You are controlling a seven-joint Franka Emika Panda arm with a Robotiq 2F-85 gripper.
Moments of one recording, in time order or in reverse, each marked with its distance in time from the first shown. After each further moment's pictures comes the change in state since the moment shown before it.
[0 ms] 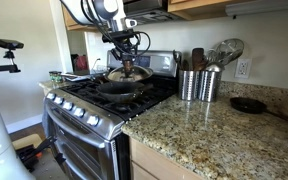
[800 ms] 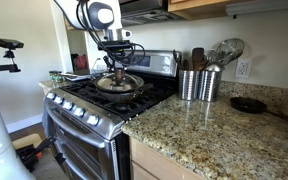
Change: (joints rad) arm 0.037 0.010 0.005 -0.076 0.165 0.000 -0.203
